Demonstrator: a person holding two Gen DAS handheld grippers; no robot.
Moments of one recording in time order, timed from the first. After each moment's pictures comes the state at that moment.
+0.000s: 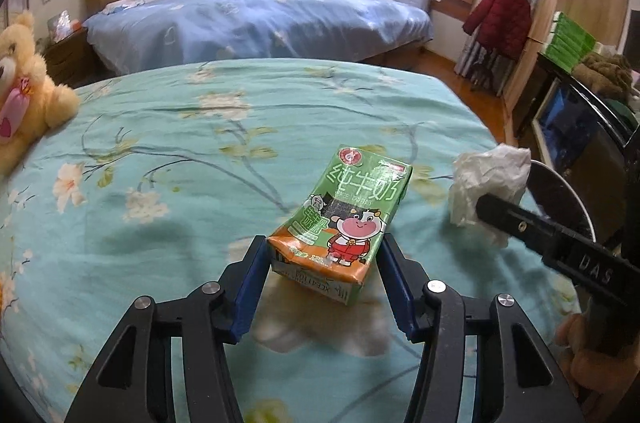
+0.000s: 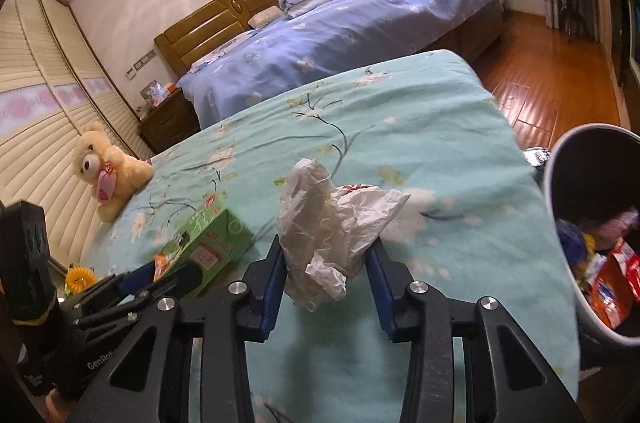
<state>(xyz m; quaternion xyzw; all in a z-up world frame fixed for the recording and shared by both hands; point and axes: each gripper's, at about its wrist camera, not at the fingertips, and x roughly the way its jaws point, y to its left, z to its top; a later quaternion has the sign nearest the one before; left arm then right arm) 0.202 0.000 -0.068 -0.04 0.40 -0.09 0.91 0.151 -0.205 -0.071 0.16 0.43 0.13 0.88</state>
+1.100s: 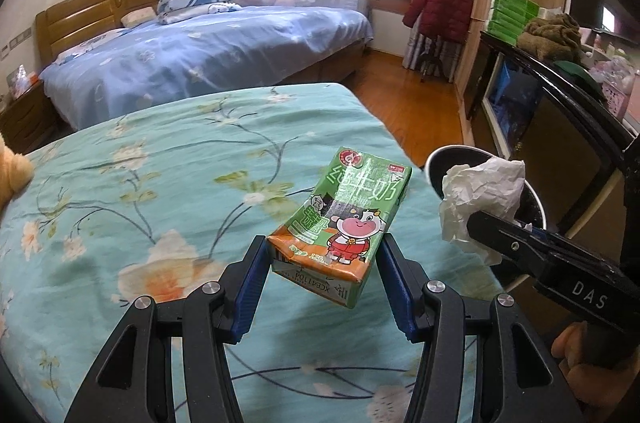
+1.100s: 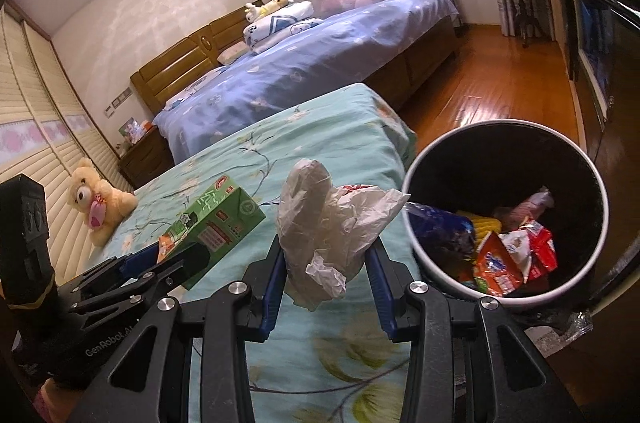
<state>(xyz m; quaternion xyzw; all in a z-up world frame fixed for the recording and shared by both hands) 0.185 -0.085 -0.045 0.01 0.37 -0.16 0.91 0.100 -0.285 -0.047 0.18 0.39 0.07 0.90</state>
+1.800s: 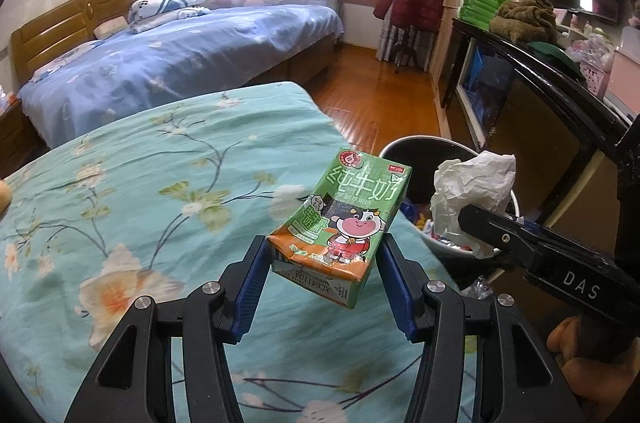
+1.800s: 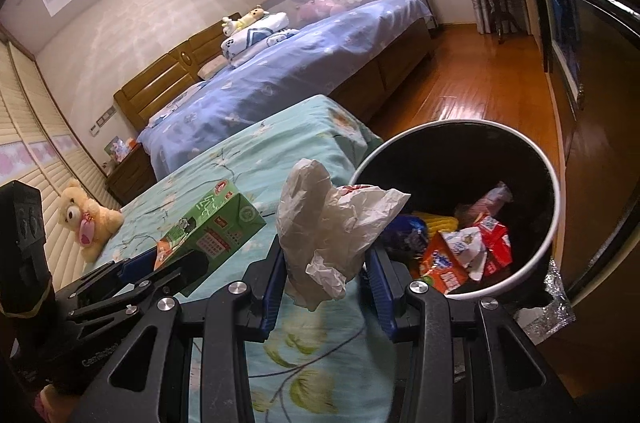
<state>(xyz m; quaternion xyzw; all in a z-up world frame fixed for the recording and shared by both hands) 0.189 -0.124 -0.047 0.03 0.37 -0.20 0.90 0.088 -0.324 -0.047 0.20 0.39 0.03 0.90</state>
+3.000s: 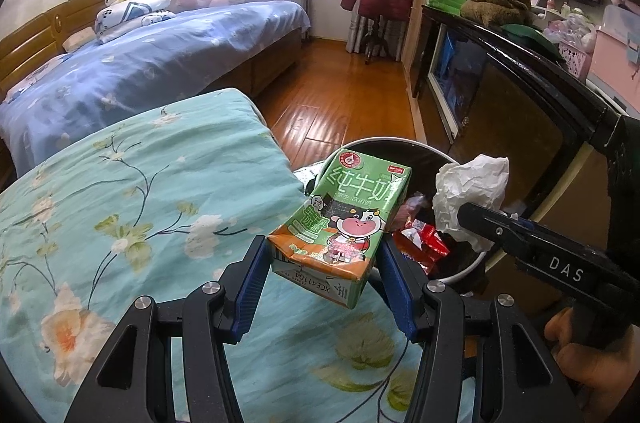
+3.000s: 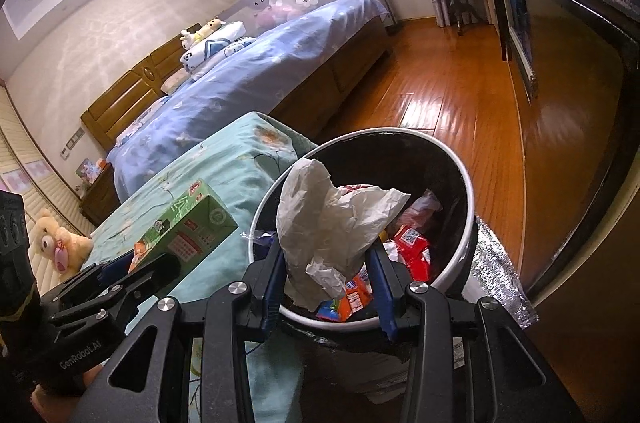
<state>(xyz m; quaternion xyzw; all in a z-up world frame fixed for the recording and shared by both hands) 0.215 -0.181 -0.057 0.05 0.38 -0.24 0.89 0.087 -0.385 -0.056 0.22 0.39 -0.03 0.89</state>
